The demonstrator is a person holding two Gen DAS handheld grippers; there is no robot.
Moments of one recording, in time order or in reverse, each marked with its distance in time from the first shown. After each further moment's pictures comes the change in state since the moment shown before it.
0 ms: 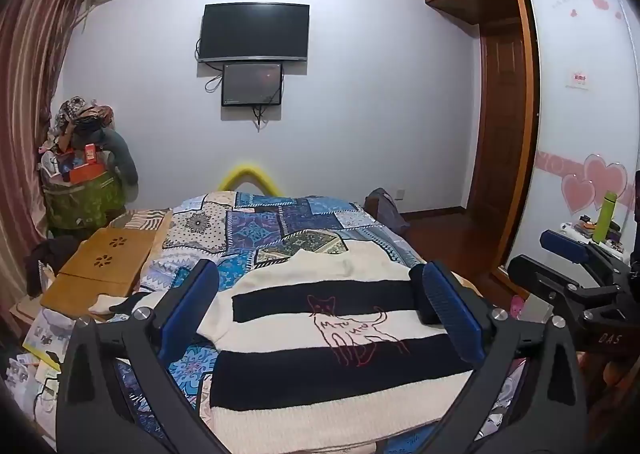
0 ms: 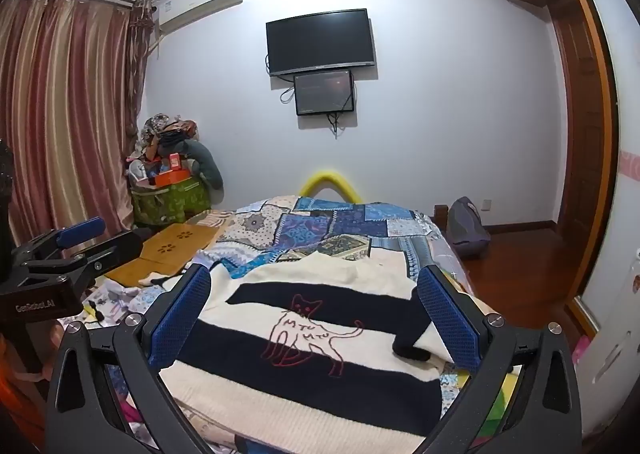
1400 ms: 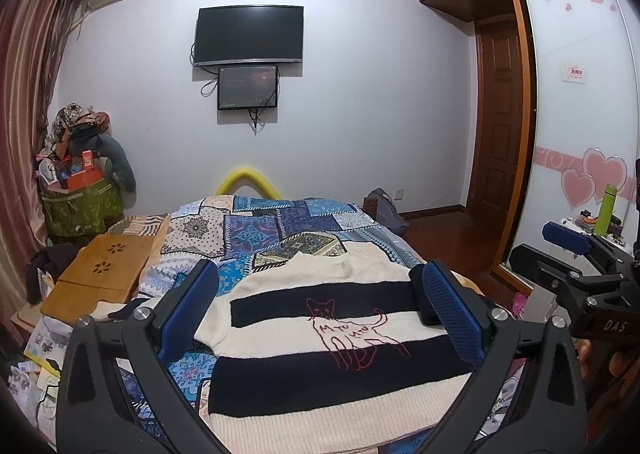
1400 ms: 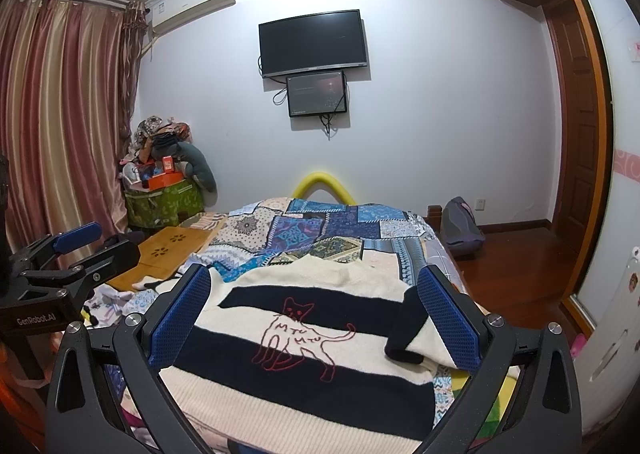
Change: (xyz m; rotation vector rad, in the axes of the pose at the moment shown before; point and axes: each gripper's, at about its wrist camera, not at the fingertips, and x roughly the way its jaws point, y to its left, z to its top) left arm 0.004 -0.003 -0.001 0.017 -0.006 -0.013; right arm 0.005 -0.006 0.005 0.006 0.001 -0.016
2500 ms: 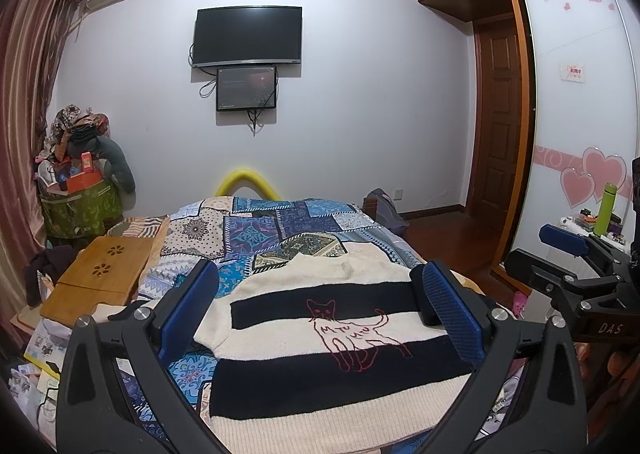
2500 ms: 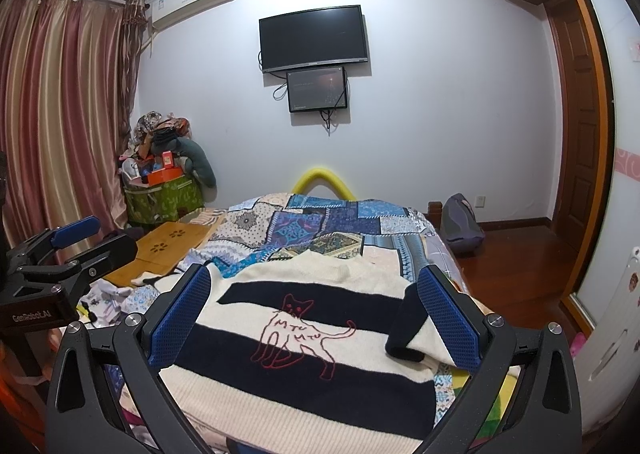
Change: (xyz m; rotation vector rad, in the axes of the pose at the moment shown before) left arm 0.003 -0.001 0.000 0.004 -0.002 -0.002; right arm 0.002 0.002 -0.003 -0.005 0.009 -0.003
